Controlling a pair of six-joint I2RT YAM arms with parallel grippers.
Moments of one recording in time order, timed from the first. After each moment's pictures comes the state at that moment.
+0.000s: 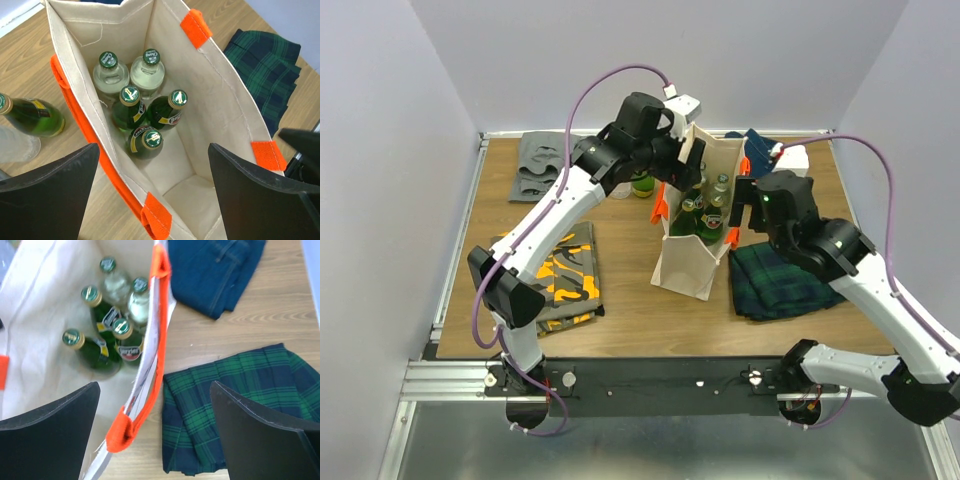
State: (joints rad) left arm -0.69 1.79 2.03 -0.75 0.21 -0.10; right arm 0.70 1.10 1.32 -0.82 0.63 0.39
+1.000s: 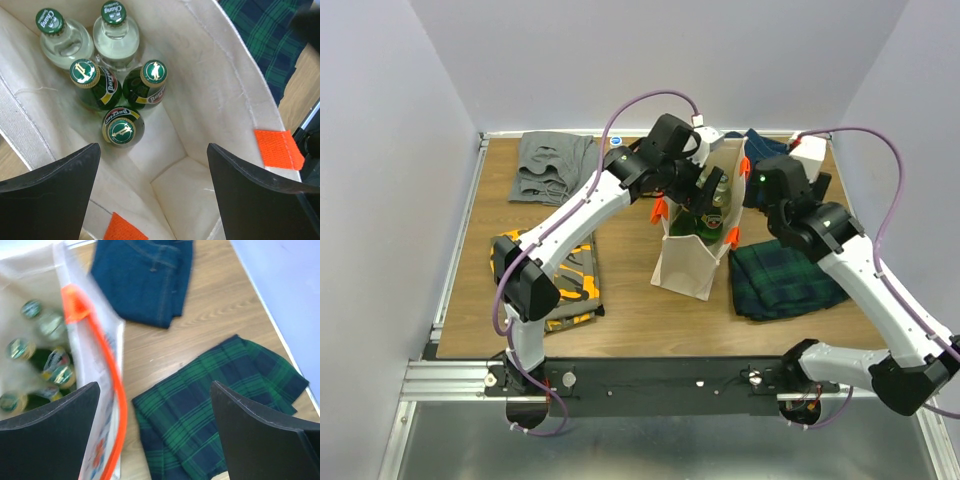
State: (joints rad) left arm -0.77 1.89 2.02 -0.81 0.22 -0.08; right arm 0.59 1.18 1.34 -0.82 0.80 0.47
